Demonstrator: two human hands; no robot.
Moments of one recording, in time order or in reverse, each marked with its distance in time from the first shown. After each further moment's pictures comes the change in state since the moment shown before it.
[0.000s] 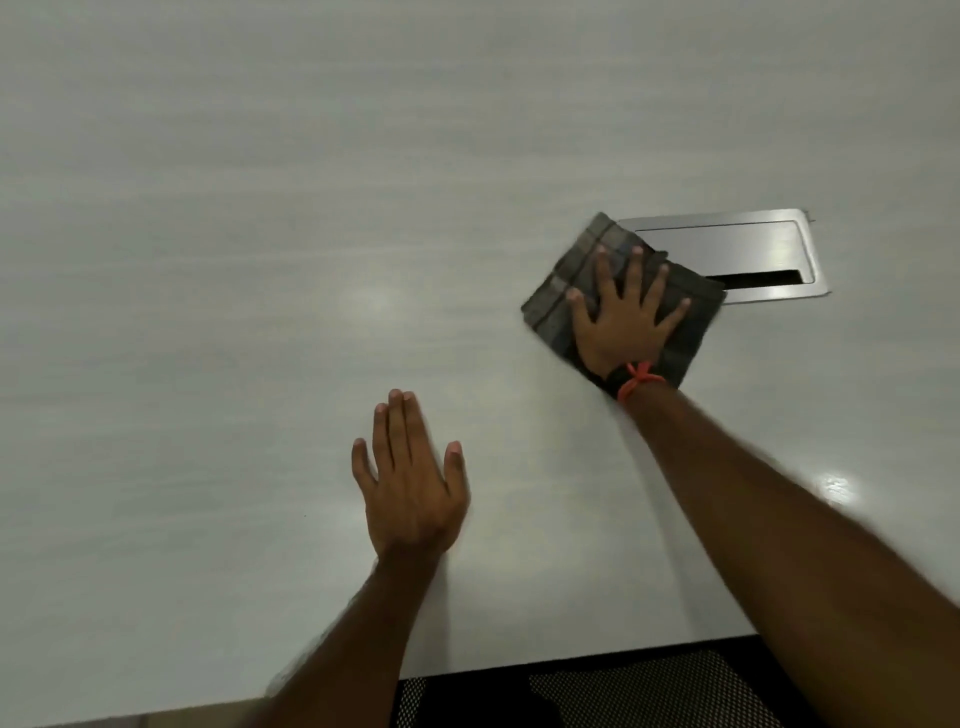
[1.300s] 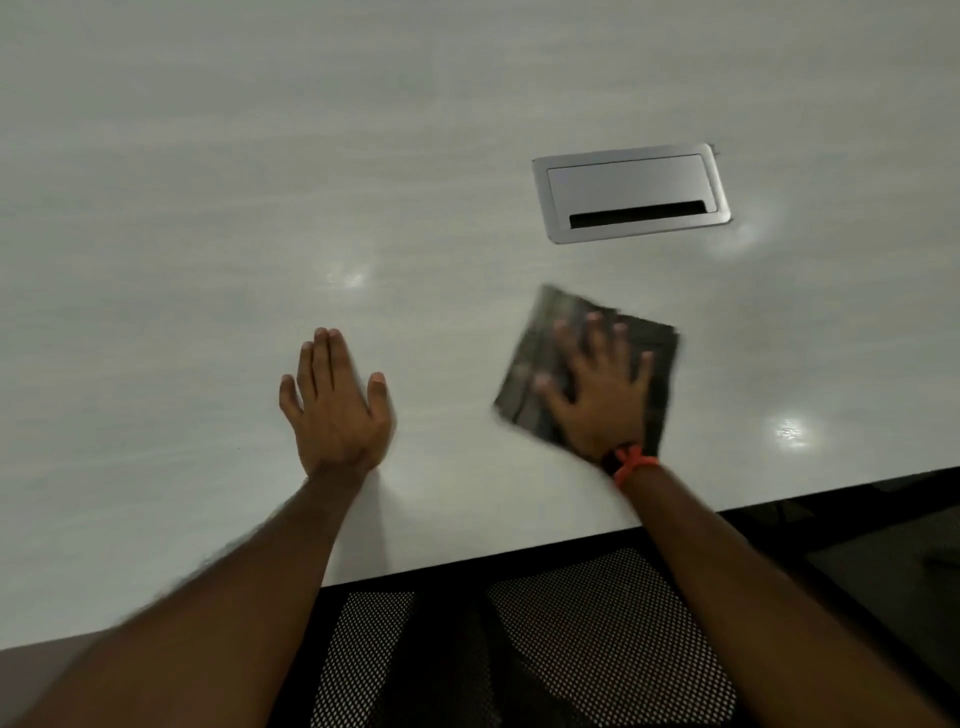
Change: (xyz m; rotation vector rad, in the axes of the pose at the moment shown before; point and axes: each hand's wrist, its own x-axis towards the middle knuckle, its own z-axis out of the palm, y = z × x) left_hand 0.000 0.002 -0.003 -0.019 0.026 -0.008; right_hand -0.151 0.127 -0.001 -0.048 -0.050 -0.192
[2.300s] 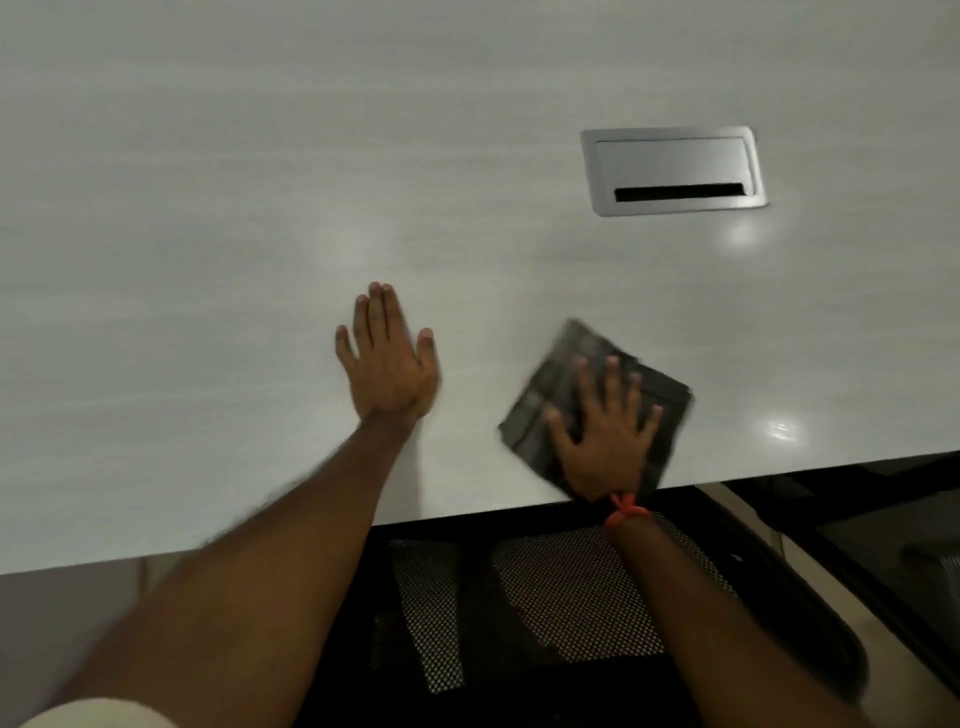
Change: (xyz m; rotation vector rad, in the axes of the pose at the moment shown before) left_hand 0.002 -0.003 0.000 -0.057 -0.048 -0.007; right_hand -0.098 -0.047 0.025 0.023 -0.004 0.156
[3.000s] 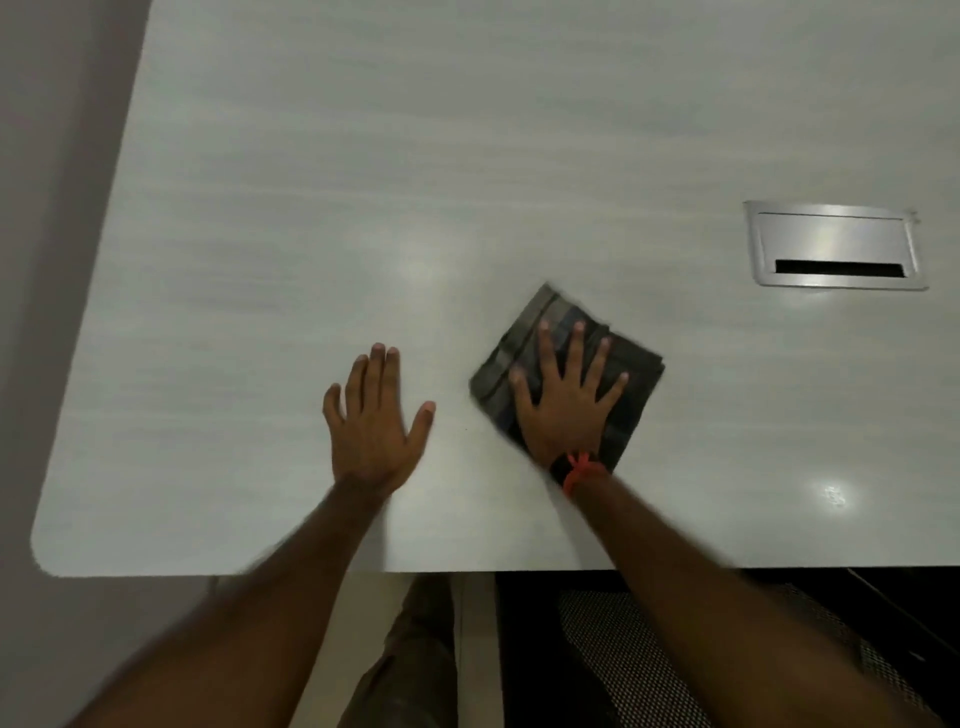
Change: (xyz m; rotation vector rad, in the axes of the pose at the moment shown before) left_hand 0.009 -0.213 -0.064 0.064 -0.080 0.063; right_hand 0.037 -0.257 0.029 0.022 -0.050 -0.154
